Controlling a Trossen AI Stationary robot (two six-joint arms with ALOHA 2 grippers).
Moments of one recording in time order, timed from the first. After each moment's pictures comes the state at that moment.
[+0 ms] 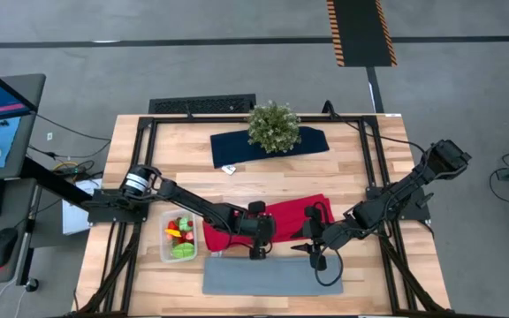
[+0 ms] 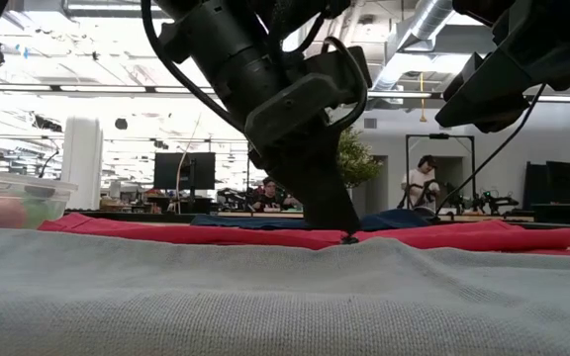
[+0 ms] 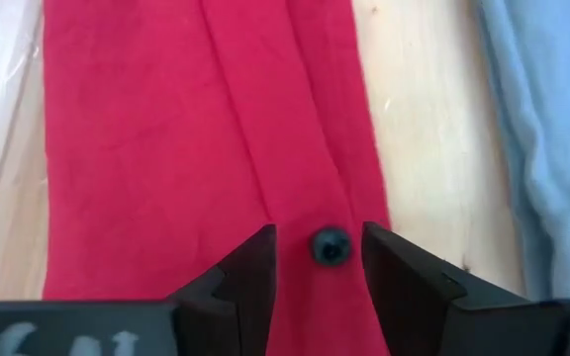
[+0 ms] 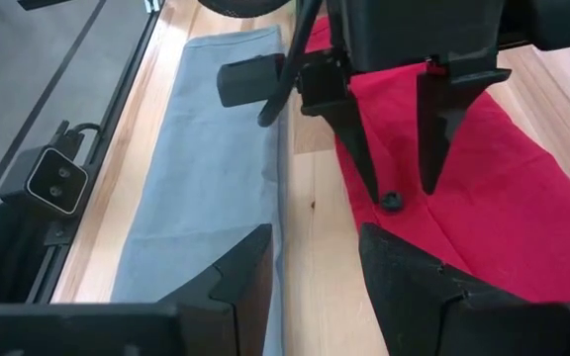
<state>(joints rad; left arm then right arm) -0.27 2.06 1.32 -0.16 -0.18 -0.20 0.58 1.41 0.63 0.14 0.32 0.46</state>
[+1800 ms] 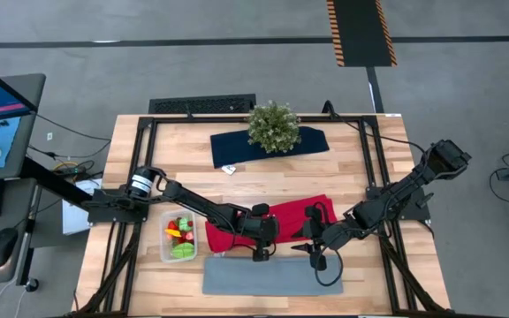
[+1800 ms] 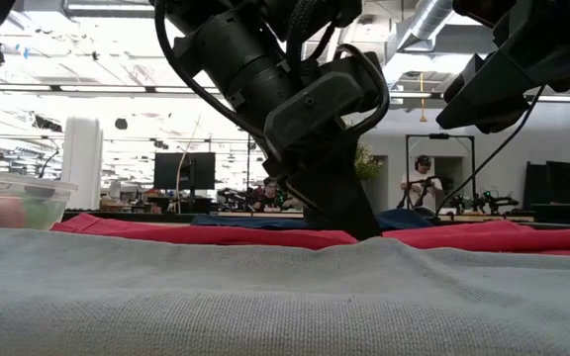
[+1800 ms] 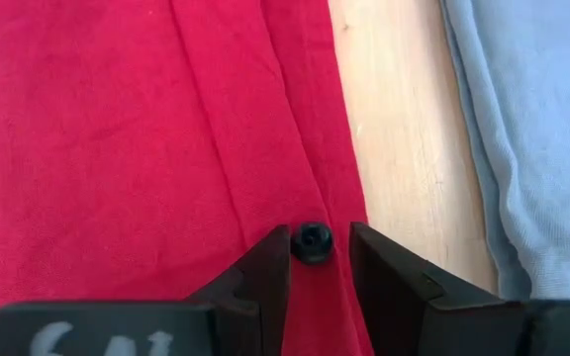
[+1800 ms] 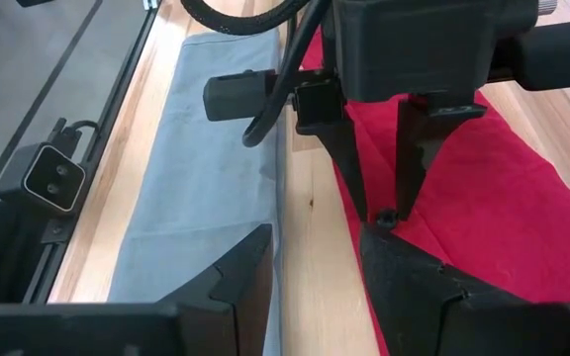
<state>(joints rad) -0.26 2.11 1.34 -0.10 -0.11 -0.22 0.58 1.41 0.63 0.13 0.32 0.46</state>
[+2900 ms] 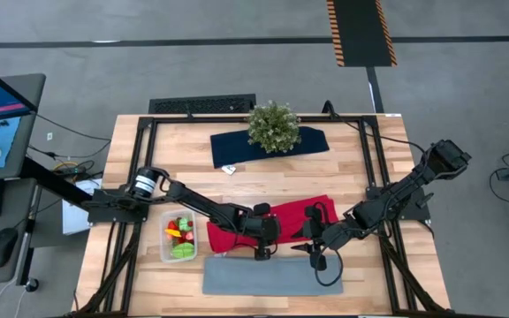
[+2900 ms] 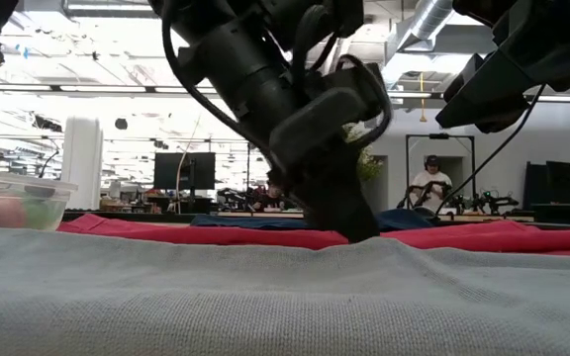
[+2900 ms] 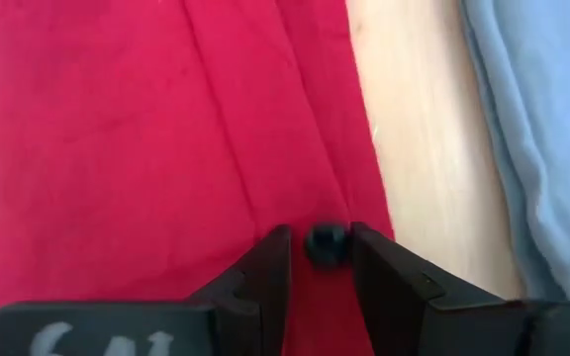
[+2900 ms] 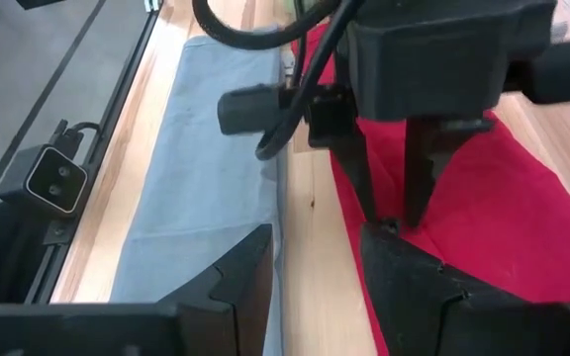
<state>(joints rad) -0.25 2.13 1.35 -0.08 -0.11 -0.21 0.58 1.41 0.63 0.13 0.32 0.46</state>
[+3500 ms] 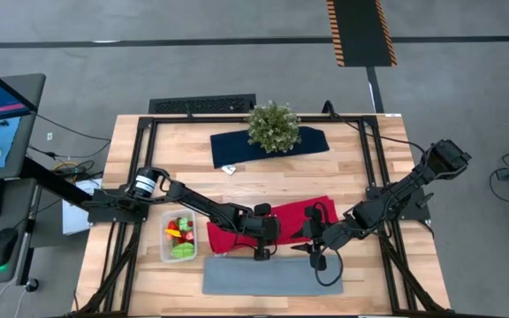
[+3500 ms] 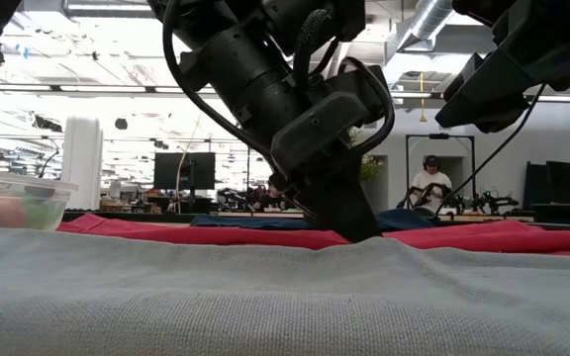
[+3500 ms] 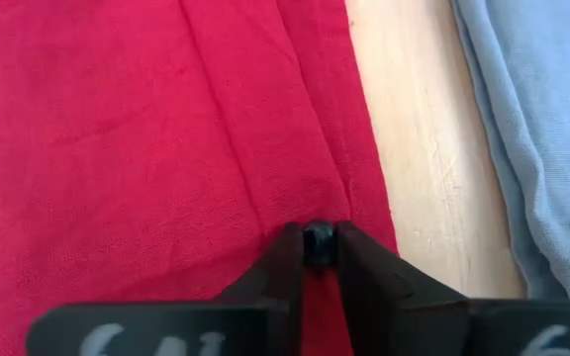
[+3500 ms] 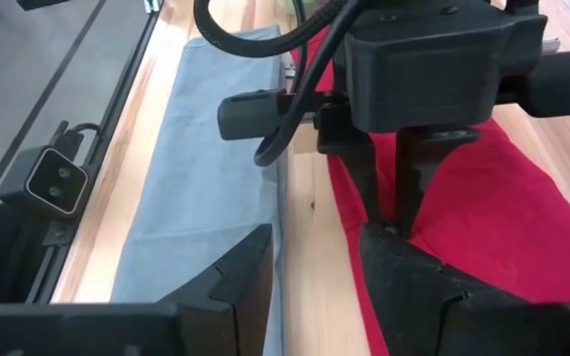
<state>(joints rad) -0.25 2.14 1.35 -0.06 -0.09 -0.19 0.58 1.41 0.63 0.14 0.32 0.46</state>
